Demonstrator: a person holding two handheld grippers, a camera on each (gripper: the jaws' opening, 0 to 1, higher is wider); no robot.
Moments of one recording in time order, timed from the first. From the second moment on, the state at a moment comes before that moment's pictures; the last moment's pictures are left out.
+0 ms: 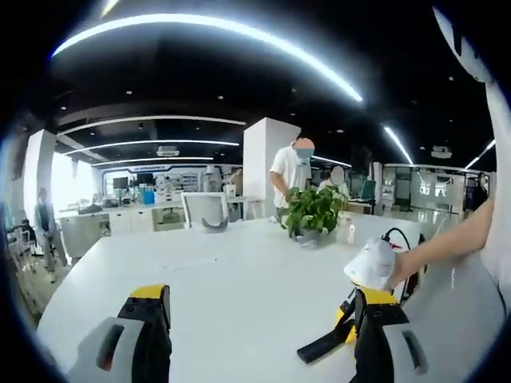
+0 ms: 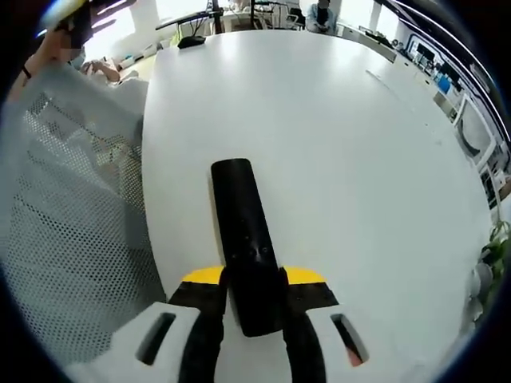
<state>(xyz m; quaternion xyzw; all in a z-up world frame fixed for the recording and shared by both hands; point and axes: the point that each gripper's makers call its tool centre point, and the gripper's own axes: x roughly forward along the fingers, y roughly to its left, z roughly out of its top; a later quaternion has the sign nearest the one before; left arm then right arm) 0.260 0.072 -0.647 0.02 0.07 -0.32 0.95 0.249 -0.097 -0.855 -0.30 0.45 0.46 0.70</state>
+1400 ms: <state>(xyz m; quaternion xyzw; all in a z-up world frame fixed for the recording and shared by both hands) 0.268 0.100 -0.640 0.03 0.05 -0.25 0.97 0.344 -0.099 -0.856 -0.34 0.46 0.49 0.66</state>
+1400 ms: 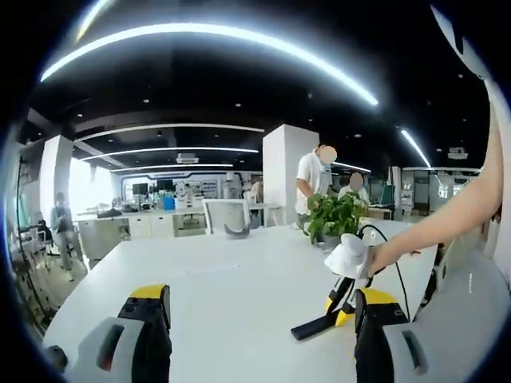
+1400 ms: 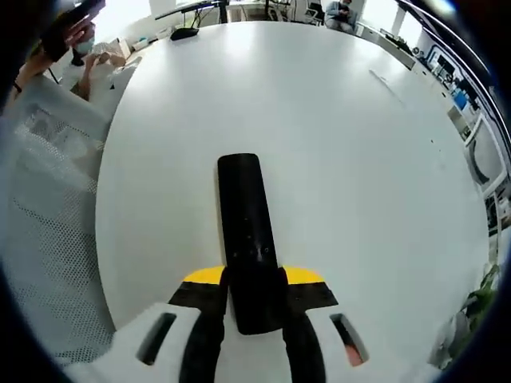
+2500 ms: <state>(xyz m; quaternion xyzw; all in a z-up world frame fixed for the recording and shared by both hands) 0.267 0.094 -0.651 0.06 0.07 -0.27 0.96 0.408 -0.093 -0.854 -0.41 0.43 0.49 0.64</state>
